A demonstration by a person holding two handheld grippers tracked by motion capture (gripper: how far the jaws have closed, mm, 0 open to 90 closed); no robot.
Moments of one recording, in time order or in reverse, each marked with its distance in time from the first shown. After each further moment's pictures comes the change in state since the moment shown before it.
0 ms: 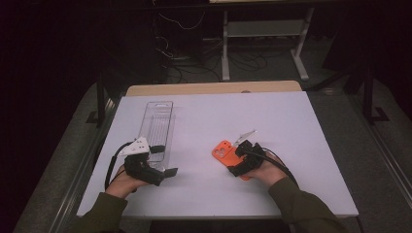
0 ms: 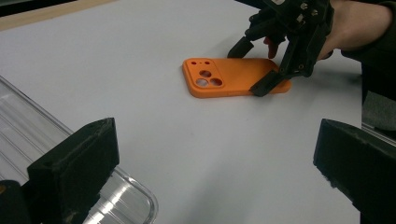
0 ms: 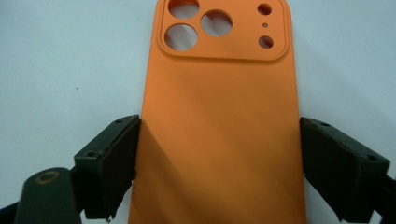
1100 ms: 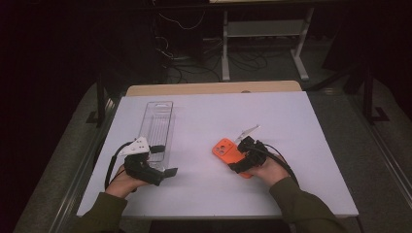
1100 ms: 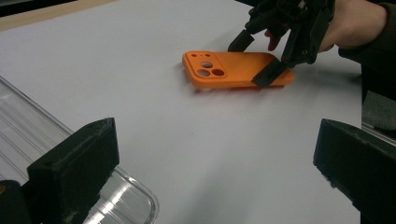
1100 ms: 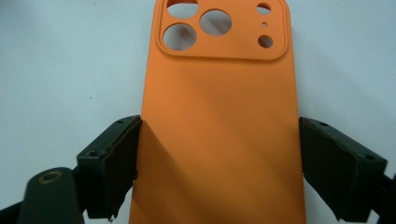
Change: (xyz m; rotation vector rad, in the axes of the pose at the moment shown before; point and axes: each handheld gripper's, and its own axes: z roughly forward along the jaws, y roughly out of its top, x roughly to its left) left arm 0.000 0.000 0.000 -0.006 -0.002 -0.014; right arm -0.009 0.005 -0.010 -0.014 0.050 0.026
